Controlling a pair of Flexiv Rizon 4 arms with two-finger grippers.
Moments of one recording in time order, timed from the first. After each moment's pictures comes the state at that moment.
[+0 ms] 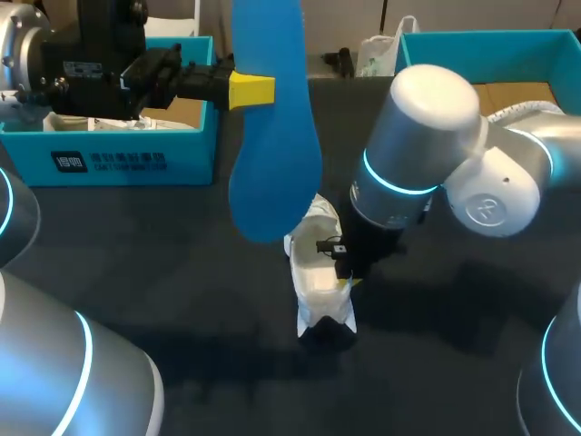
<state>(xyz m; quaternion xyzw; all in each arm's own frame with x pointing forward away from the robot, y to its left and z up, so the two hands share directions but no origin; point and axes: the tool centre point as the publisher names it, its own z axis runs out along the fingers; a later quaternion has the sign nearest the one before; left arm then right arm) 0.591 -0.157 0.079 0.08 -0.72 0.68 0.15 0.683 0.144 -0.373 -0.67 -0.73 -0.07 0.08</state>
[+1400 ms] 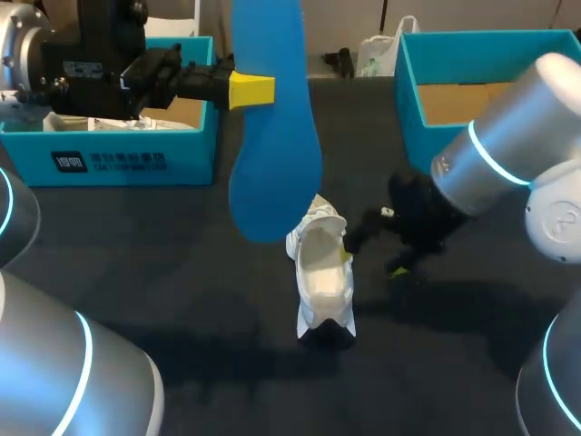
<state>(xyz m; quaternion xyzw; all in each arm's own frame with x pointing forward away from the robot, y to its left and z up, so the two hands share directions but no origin) 0.591 -0.157 0.079 0.08 -0.72 0.68 0.15 0.681 0.122 -0.311 -0.65 -0.70 -0.21 0.19</state>
